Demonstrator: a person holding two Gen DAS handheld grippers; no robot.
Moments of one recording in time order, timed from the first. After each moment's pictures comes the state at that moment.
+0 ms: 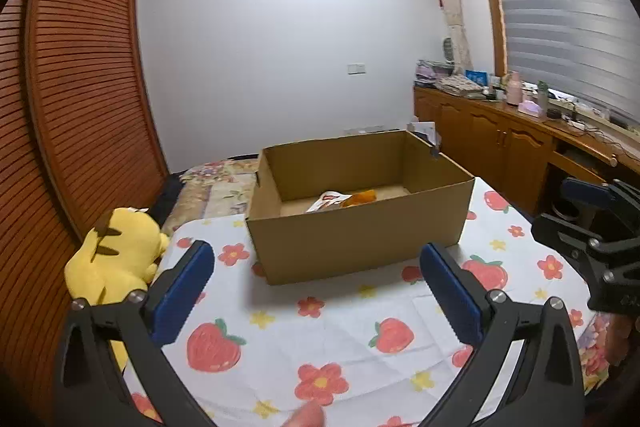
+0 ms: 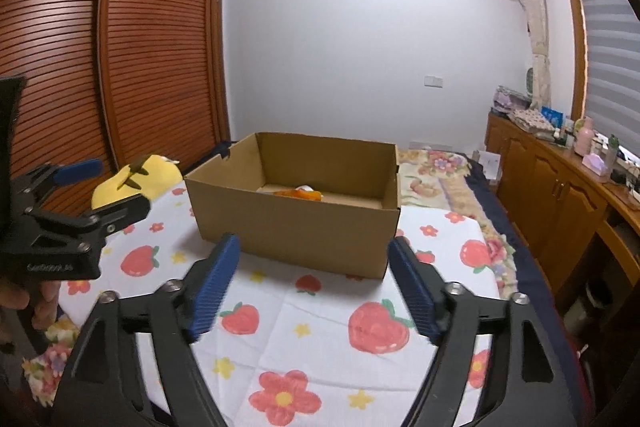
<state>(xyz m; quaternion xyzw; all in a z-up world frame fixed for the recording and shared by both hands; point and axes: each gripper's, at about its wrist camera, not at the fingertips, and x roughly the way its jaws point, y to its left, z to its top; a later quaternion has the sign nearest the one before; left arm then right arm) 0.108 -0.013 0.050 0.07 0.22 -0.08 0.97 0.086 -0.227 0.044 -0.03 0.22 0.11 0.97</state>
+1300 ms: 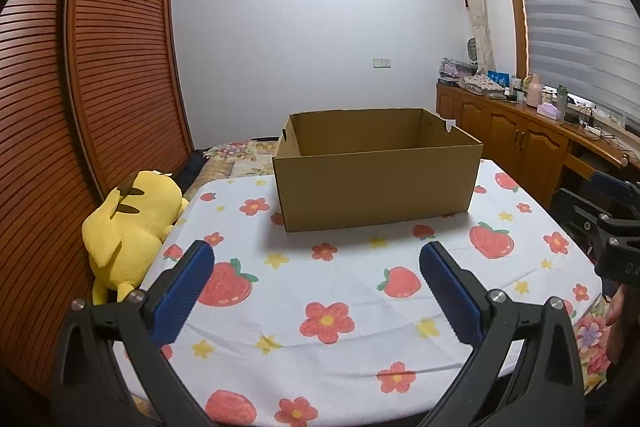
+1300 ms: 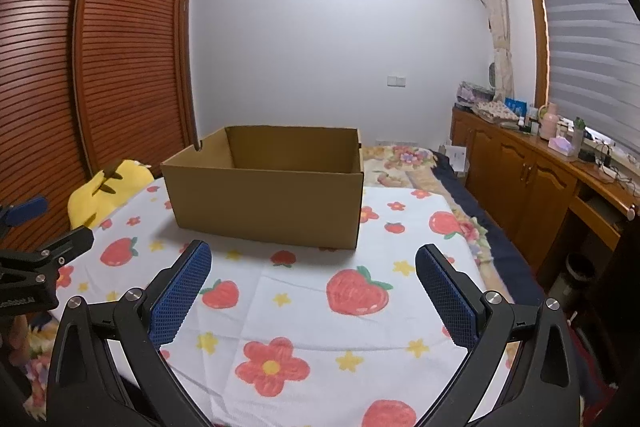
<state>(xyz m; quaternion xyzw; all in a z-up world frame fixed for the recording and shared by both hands) 0.052 0.000 0.012 0.04 0.23 -0.03 0.97 0.044 -0.236 0.016 -0.01 0.20 0.05 0.98</state>
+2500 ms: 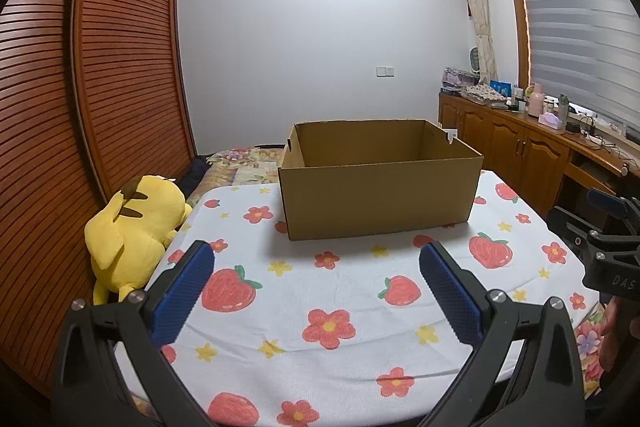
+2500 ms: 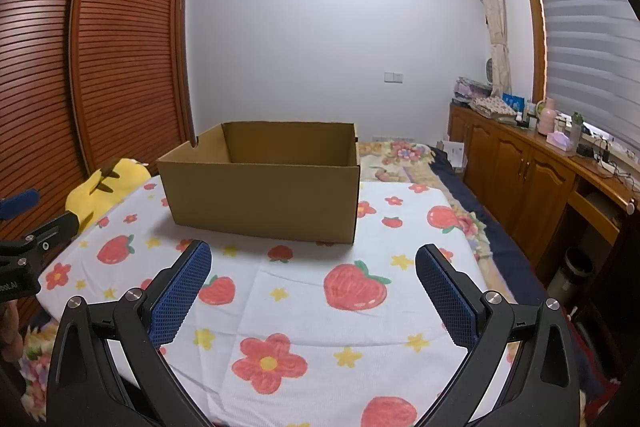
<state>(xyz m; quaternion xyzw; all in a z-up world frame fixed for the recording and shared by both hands) 0.047 0.003 0.019 0.04 0.21 -0.03 0.98 0.045 -0.238 0.011 -0.01 0.21 0.05 0.98</state>
